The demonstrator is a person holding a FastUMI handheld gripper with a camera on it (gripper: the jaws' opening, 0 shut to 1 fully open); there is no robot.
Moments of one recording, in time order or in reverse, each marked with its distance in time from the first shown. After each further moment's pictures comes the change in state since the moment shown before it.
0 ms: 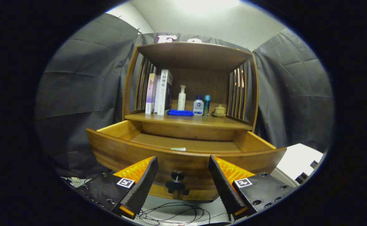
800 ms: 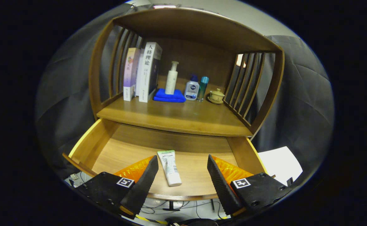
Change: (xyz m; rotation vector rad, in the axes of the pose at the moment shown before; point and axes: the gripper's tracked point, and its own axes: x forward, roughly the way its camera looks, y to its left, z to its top) arm 0.103 -0.014 0.049 -0.070 0.450 -0.142
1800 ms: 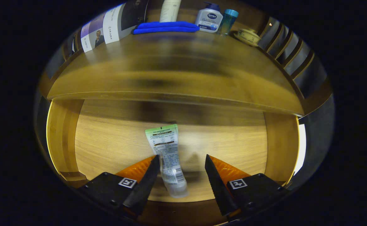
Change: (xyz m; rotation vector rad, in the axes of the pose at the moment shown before) arm 0.115 0.036 -0.079 0.019 0.651 0.127
